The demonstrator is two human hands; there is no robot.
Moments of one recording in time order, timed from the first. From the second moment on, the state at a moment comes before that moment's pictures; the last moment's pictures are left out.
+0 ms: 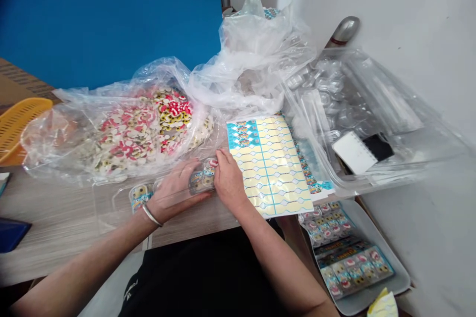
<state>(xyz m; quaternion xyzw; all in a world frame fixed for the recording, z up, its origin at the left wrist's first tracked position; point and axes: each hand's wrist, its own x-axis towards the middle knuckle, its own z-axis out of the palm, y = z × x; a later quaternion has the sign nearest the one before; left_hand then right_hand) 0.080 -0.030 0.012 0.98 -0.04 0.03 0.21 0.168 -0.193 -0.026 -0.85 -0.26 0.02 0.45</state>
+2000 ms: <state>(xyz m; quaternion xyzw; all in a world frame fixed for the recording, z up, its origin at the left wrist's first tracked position) -0.043 -0.017 0.119 0.94 -0.18 -0.09 0.27 0.166 -0.195 -0.037 -0.83 -0.29 0.02 0.47</state>
